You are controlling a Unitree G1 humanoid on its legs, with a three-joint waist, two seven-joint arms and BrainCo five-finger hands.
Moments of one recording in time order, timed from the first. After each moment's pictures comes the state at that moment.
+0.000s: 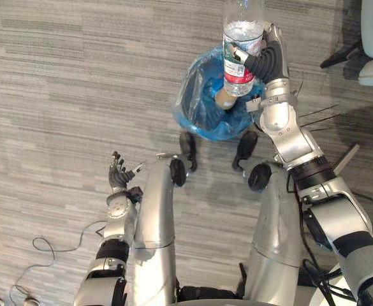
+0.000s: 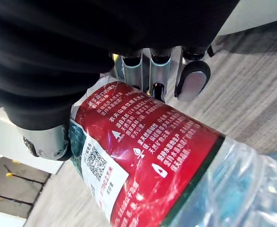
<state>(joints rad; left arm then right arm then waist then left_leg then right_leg) -0.33 0.14 0.12 0.64 -0.26 -0.23 0.26 -0.97 -0.39 0.32 0.53 -0.25 -0.08 -0.44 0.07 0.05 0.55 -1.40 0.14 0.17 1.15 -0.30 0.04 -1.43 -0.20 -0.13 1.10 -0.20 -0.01</state>
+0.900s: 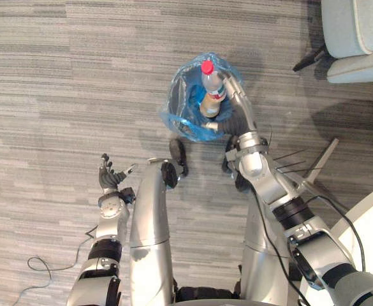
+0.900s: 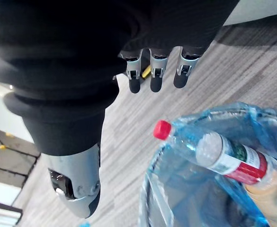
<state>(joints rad) -0.34 0.19 0.14 0.63 -0.20 -0.21 0.31 -0.66 -0.27 0.42 0.41 -0.57 -0.10 -0.38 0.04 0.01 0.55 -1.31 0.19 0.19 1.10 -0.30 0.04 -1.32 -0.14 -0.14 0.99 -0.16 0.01</state>
